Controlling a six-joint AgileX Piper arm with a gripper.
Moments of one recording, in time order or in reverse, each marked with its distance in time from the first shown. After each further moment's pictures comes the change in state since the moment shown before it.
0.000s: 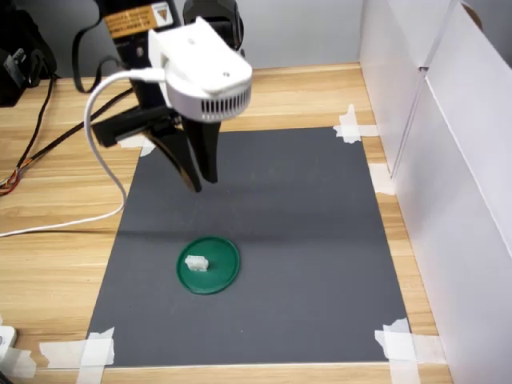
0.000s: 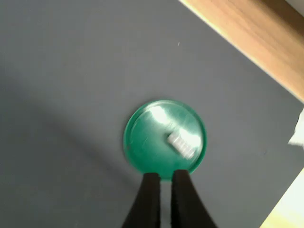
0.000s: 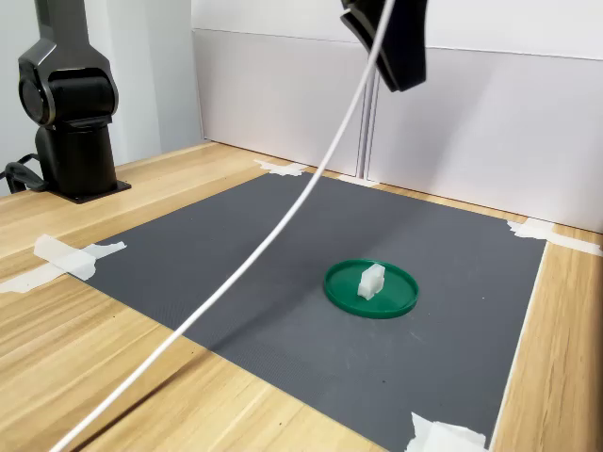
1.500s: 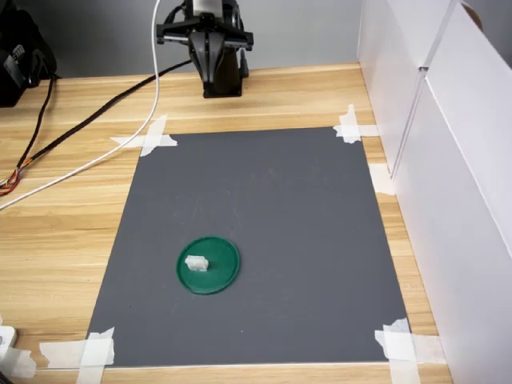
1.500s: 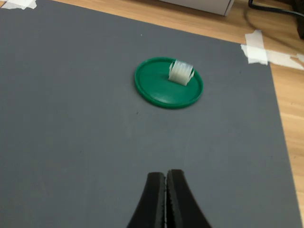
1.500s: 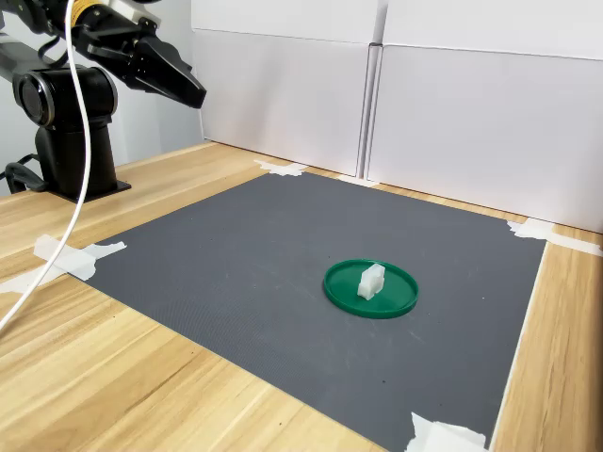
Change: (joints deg) arm 0.0 -78.1 77.0 7.3 -41.0 13.1
